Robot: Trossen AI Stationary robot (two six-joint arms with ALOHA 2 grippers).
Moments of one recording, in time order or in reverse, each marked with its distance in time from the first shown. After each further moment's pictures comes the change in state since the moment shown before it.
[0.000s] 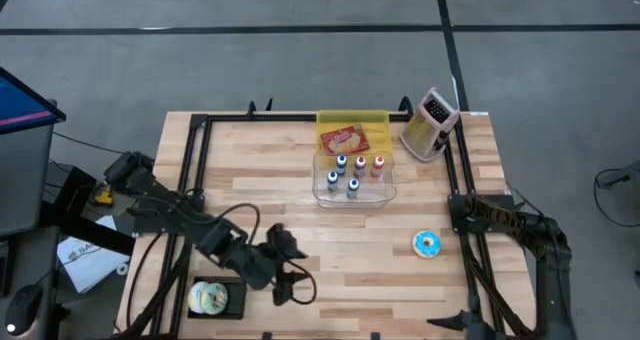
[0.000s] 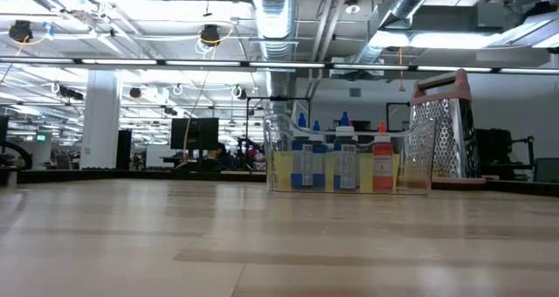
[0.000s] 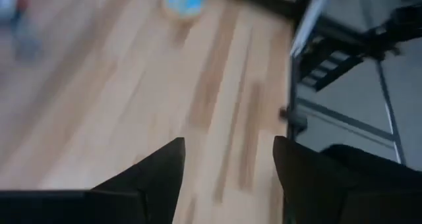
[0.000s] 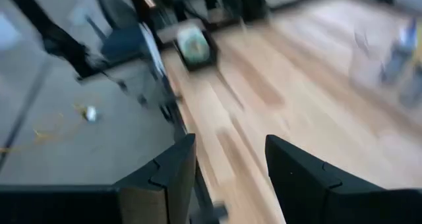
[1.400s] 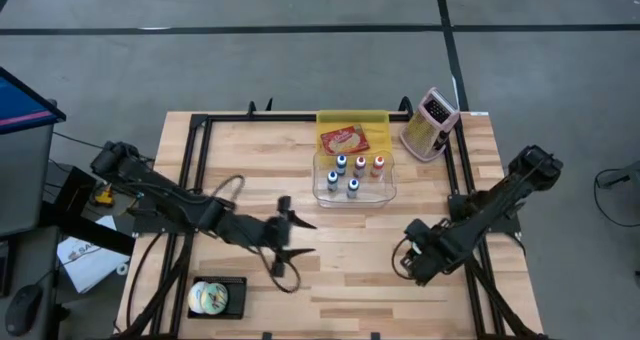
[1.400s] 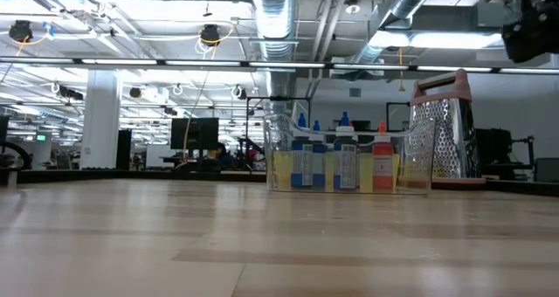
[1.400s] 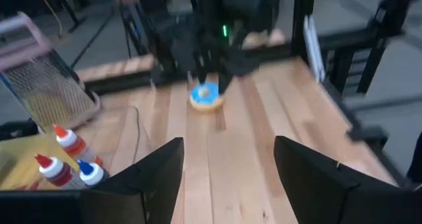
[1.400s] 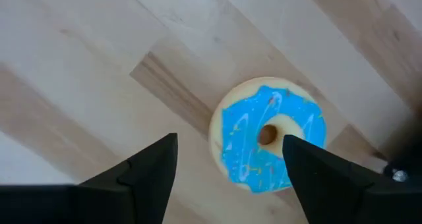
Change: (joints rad) left arm 0.143 -0.157 -0.272 0.478 0.003 0.801; right arm -0.598 -0.538 -1.094 0.494 -0.963 -0.259
